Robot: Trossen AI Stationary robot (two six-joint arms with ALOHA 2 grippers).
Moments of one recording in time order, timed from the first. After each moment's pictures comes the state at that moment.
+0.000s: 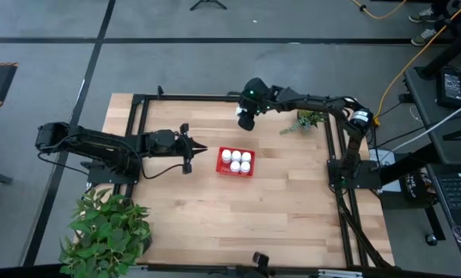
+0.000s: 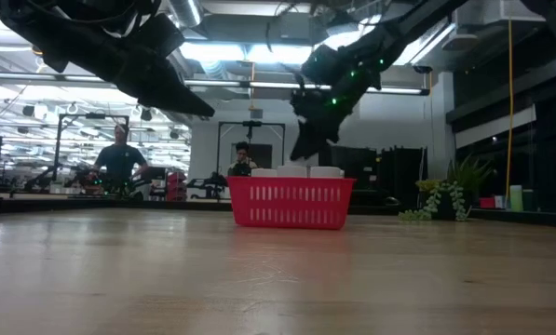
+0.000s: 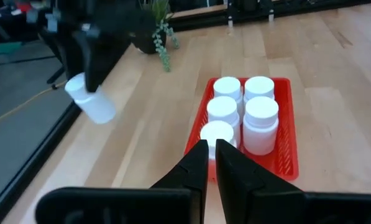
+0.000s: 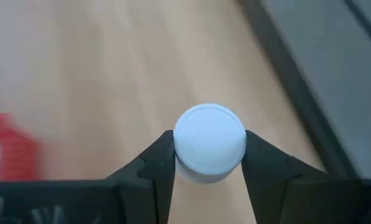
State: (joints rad) left arm 0.10 1.06 0.41 0.27 -0.13 0.14; right arm -0.53 1.88 1.37 -0.35 -0.08 -0.15
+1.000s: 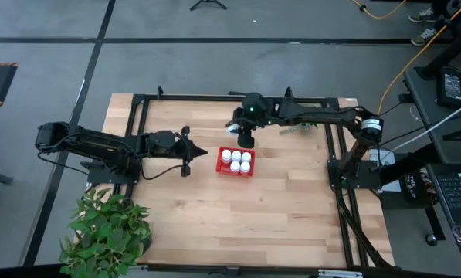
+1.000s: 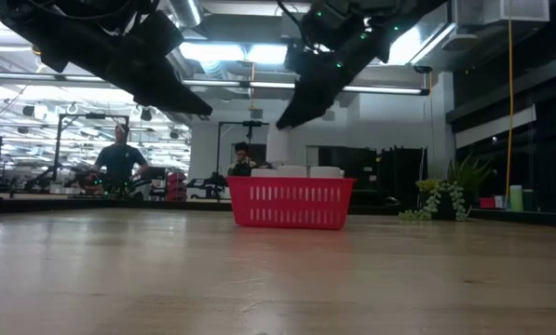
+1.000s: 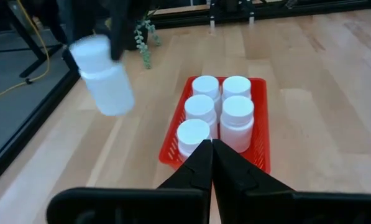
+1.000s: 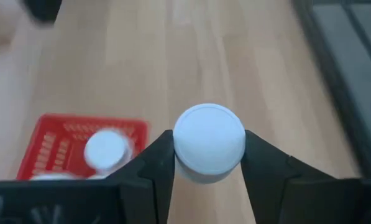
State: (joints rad) left arm 0.09 1.06 0.41 0.25 -0.07 0.09; right arm -0.32 1.75 1.33 -0.32 -0.13 -0.22
